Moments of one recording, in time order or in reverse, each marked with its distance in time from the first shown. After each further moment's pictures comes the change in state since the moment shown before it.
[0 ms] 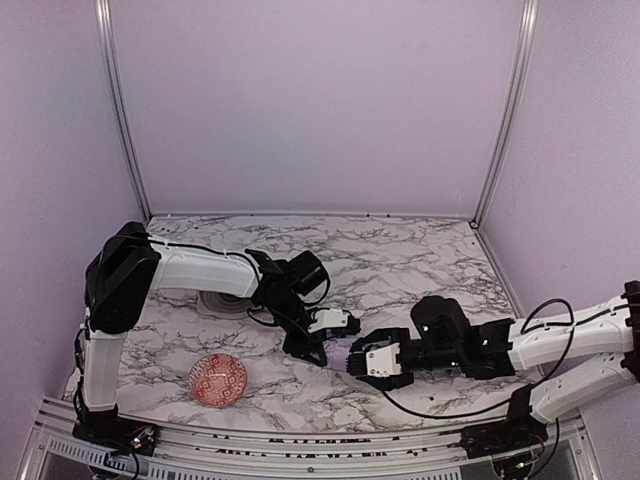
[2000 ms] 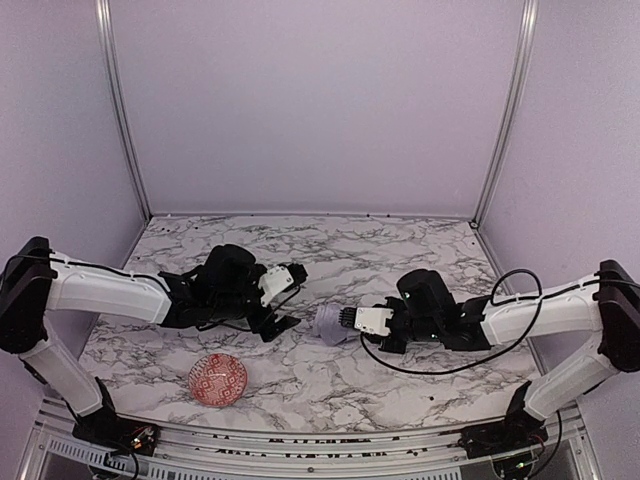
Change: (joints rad) left arm 0.055 -0.526 -0.617 0.713 -0.503 -0.286; right arm -0.151 0.248 0.143 0.019 0.155 0.047
